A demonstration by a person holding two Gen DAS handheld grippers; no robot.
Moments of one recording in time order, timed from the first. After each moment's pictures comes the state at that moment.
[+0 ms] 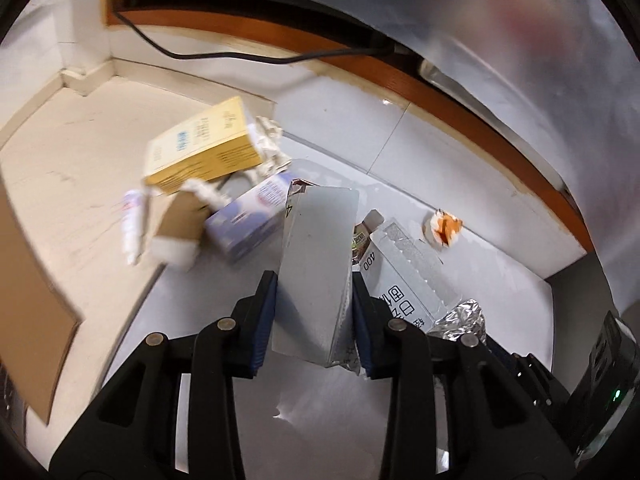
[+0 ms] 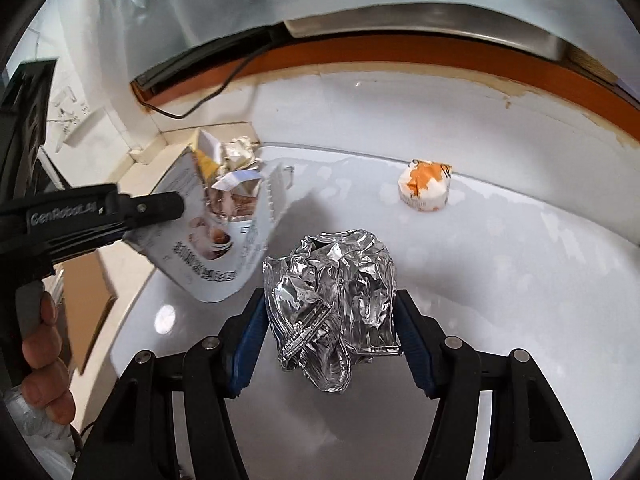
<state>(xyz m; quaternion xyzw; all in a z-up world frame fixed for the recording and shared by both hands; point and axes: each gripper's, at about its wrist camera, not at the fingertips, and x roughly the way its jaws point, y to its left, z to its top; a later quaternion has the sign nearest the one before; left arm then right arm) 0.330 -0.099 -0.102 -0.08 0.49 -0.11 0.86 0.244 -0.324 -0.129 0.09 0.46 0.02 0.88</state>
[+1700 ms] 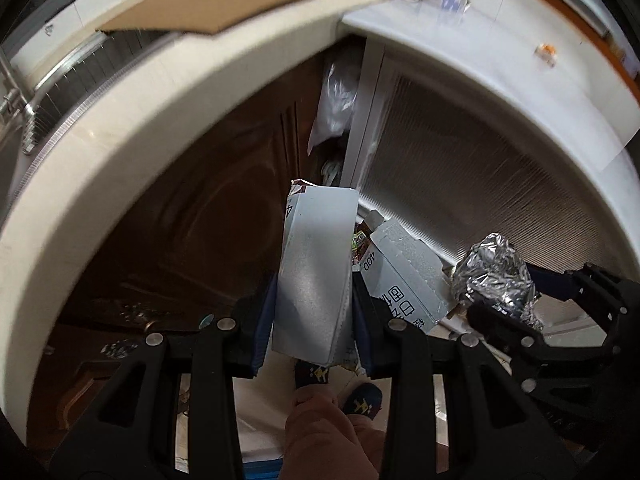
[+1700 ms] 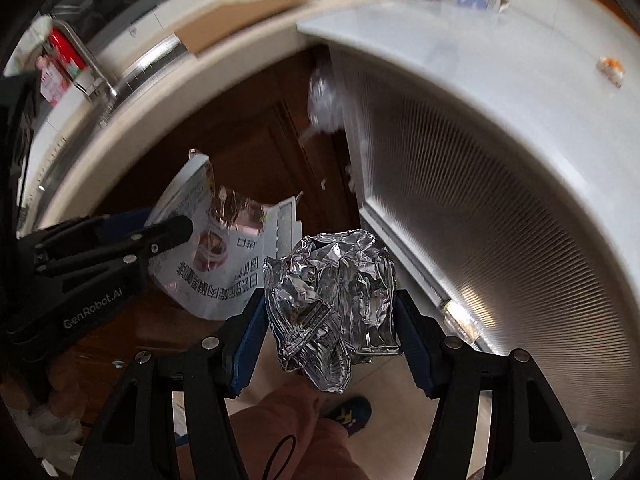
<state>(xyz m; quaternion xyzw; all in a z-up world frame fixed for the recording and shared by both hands) -0.022 0.062 -0.244 -0.05 0.54 0.05 0.84 0.013 -0.109 -0.290 -0.07 0.58 0.21 0.79</state>
